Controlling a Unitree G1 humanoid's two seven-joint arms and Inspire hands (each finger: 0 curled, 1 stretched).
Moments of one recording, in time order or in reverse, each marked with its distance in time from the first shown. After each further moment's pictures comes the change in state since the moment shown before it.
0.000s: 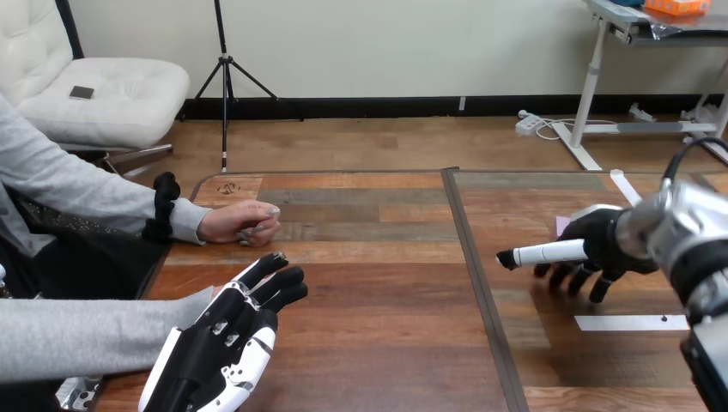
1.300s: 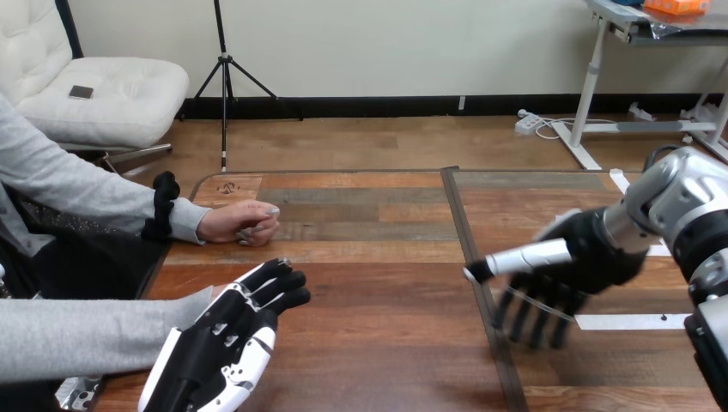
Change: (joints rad) left arm 0.000 0.000 0.001 0.000 0.019 -0.001 0.019; right arm -0.059 -0.009 -0.044 -0.023 0.114 -0.011 0.411
